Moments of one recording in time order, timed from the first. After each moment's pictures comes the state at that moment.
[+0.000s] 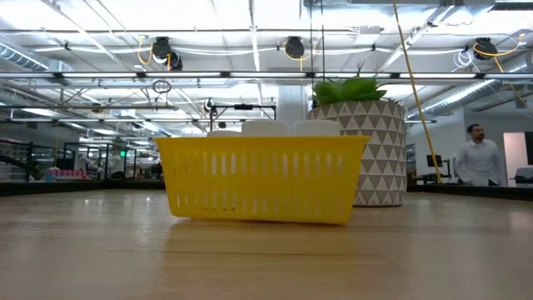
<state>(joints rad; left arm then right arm) -1.24 1.67 1.37 -0.47 -1.45 -0.49 0.46 1.53 1.33 -0.20 -0.03 -0.03</state>
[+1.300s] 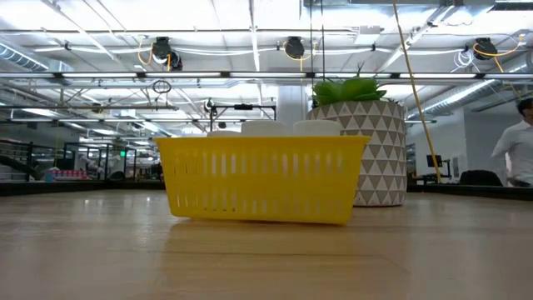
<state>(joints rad) -1.08 1.33 1.37 -1.33 -1.37 -1.09 0.63 1.33 1.19 -0.15 0.14 -0.09</state>
